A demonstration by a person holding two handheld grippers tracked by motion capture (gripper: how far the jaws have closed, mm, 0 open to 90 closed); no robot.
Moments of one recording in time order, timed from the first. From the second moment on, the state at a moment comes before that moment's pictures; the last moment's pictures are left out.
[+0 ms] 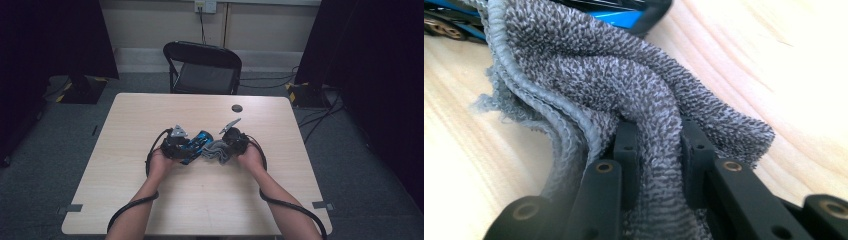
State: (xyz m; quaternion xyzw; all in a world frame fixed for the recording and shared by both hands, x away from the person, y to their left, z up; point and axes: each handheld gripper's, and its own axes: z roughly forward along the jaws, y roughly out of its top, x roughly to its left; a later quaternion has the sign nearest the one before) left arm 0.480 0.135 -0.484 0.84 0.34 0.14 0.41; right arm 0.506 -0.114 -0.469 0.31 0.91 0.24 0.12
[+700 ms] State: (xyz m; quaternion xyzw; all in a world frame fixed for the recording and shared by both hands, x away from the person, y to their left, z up) left arm 0.480 0.135 -0.484 0.84 0.34 0.14 0.41; right arm 0.512 -0.129 -0.470 0.34 0.90 0.25 0.14
